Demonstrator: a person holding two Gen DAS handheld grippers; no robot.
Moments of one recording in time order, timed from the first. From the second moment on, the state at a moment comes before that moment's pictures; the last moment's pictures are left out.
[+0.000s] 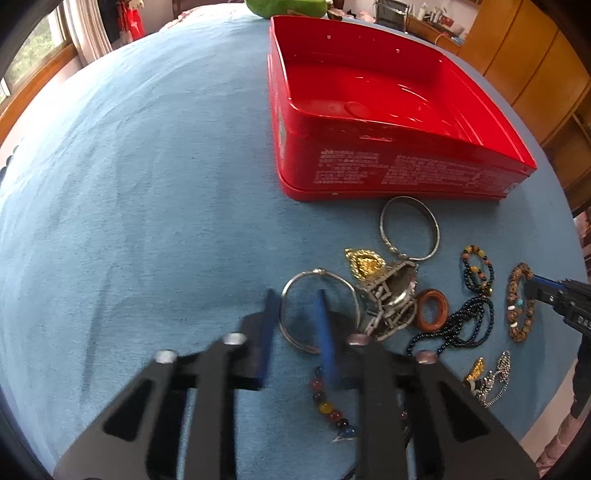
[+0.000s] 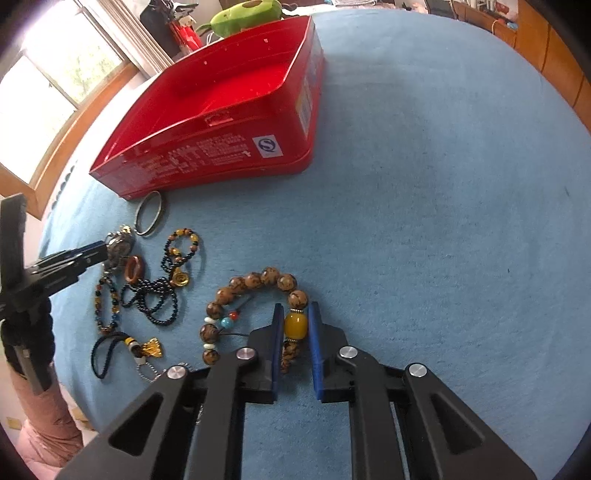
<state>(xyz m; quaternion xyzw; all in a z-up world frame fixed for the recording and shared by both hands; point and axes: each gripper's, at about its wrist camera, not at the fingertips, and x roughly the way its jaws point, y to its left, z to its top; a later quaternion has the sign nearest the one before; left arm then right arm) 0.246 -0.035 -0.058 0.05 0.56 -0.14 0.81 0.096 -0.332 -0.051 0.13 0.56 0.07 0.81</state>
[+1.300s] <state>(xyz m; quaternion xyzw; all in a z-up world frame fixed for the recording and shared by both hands) 0.284 -0.082 0.031 -0.02 0.43 -0.17 0.89 0.204 -0.312 0.079 0.19 0.38 0.14 0.89</state>
